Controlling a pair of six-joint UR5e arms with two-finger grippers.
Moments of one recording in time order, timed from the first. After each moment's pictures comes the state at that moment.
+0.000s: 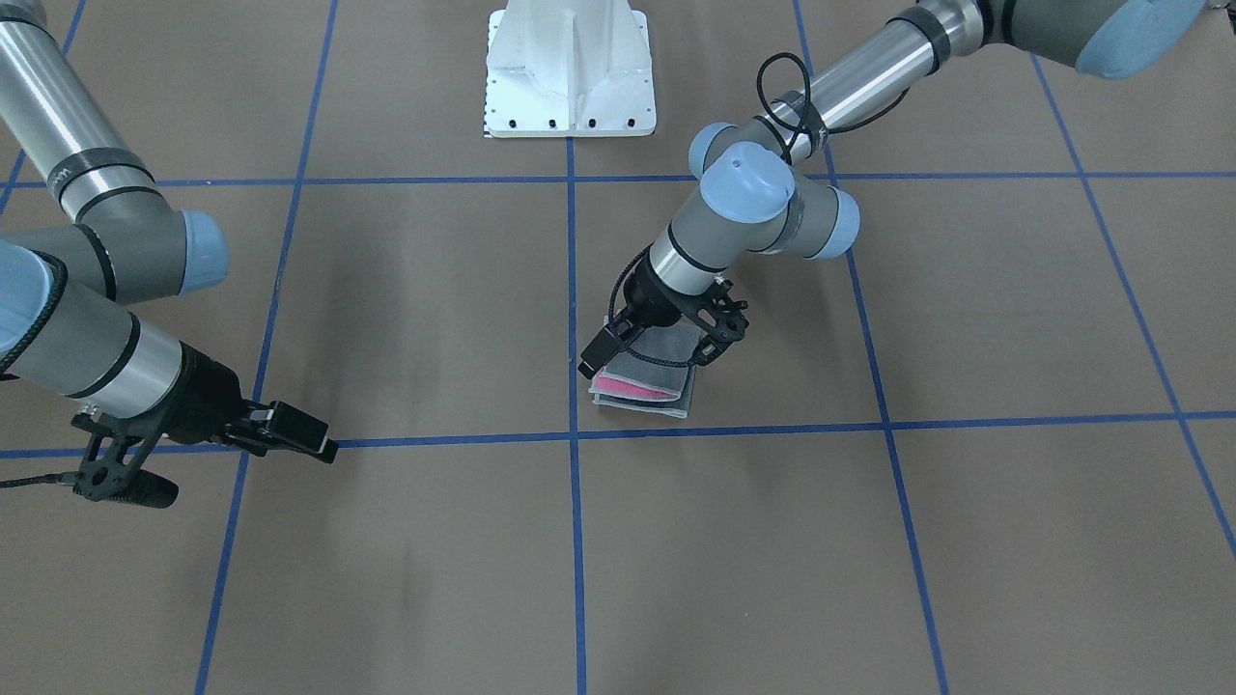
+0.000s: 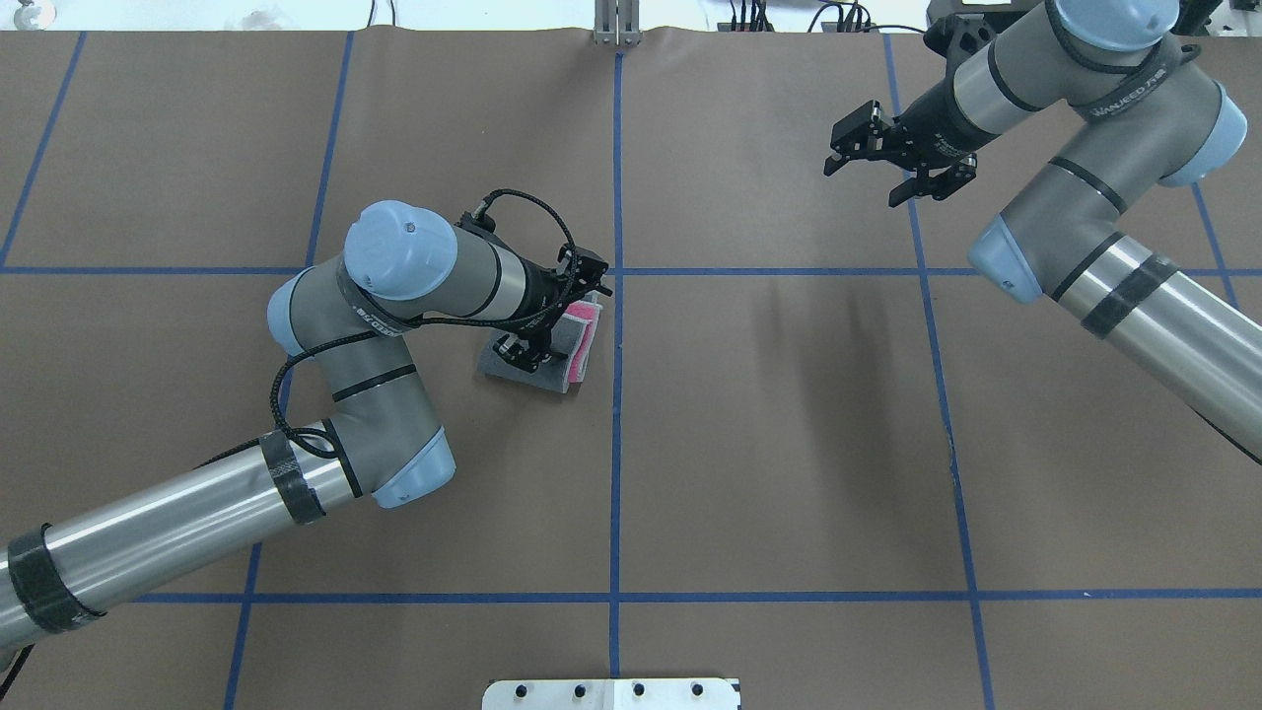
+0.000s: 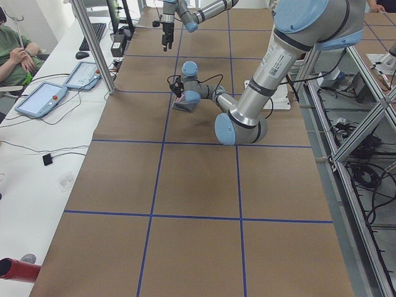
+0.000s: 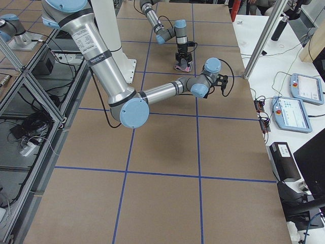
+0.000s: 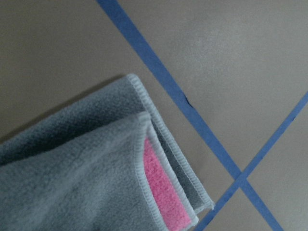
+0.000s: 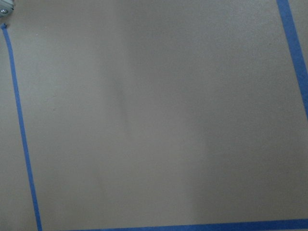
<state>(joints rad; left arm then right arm) -0.58 -2.28 -1.31 -2.38 -1.93 -2.15 0.99 -1.03 1.32 -0.91 2.34 1.28</state>
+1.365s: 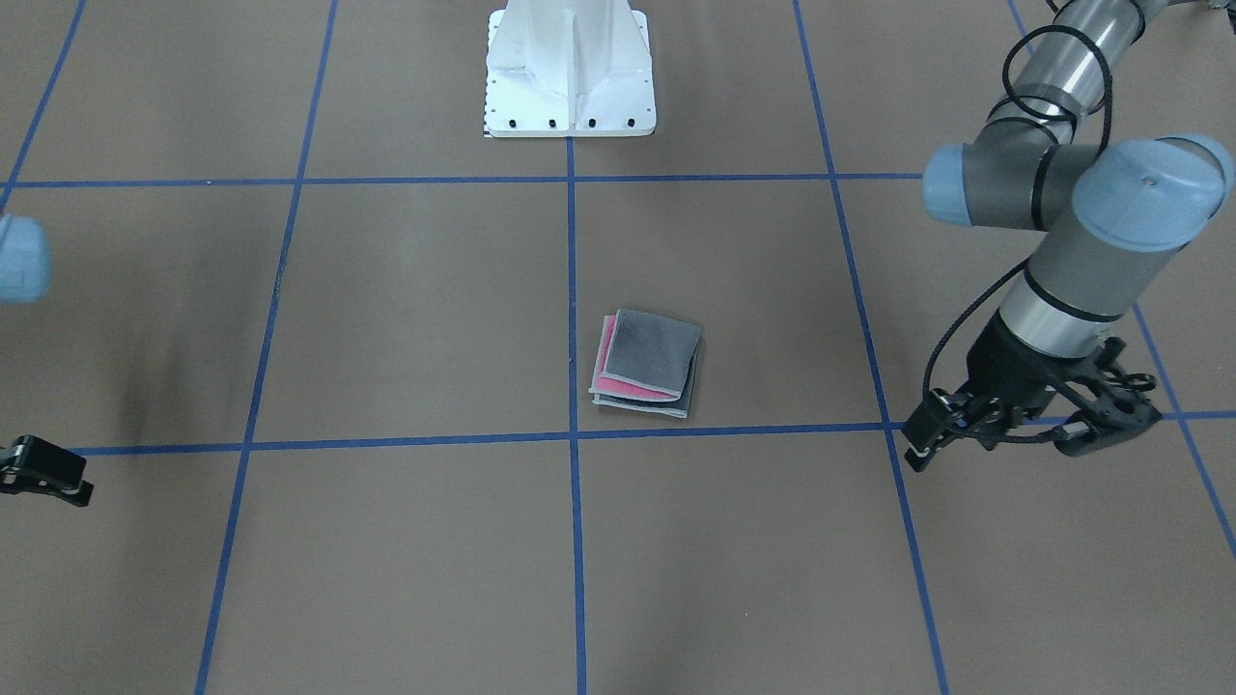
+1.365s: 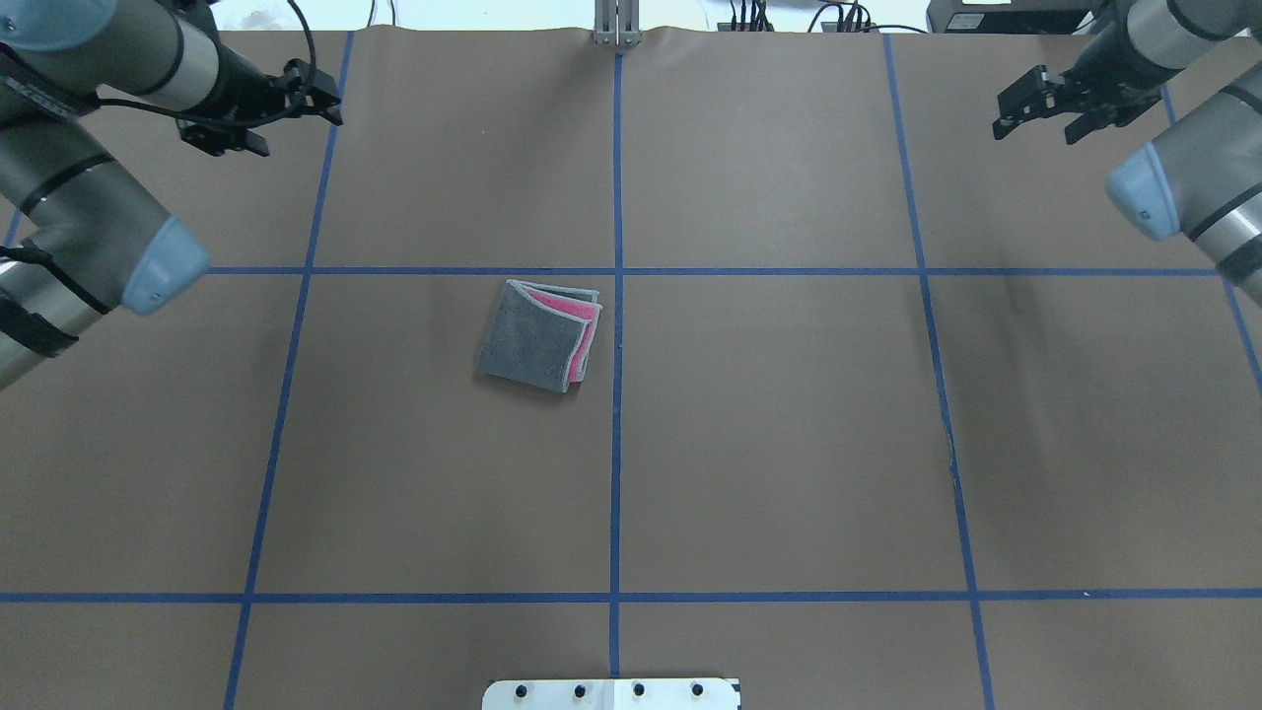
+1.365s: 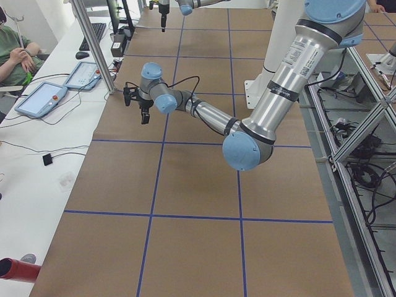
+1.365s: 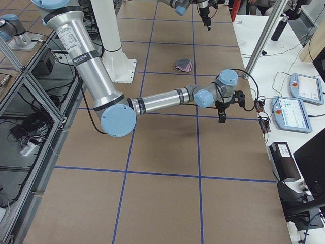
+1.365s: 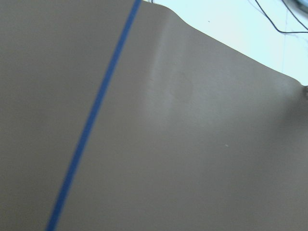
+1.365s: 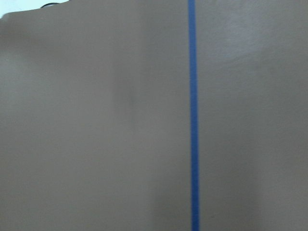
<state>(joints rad) -1.06 -2.06 -1.51 -1.92 -2.02 -1.06 1.23 -1.11 1.34 -1.33 2.25 0.48</state>
